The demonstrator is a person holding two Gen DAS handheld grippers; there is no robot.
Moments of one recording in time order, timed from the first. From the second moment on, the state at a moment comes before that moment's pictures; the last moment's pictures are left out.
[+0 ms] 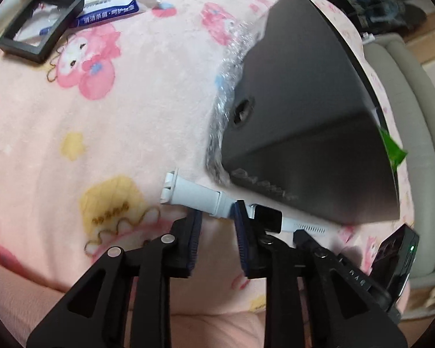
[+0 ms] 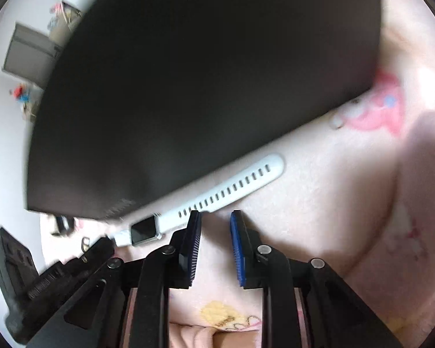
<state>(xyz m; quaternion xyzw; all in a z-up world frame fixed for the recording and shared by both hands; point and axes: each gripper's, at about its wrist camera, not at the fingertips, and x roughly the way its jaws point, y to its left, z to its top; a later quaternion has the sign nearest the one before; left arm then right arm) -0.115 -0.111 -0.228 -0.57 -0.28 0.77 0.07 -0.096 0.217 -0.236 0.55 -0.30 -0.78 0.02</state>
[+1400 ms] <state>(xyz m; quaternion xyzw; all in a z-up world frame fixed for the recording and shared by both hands) -0.139 -0.010 -0.069 -0.45 -0.22 0.85 0.16 -0.177 0.212 -0.037 0.38 -0.19 -0.89 0.17</state>
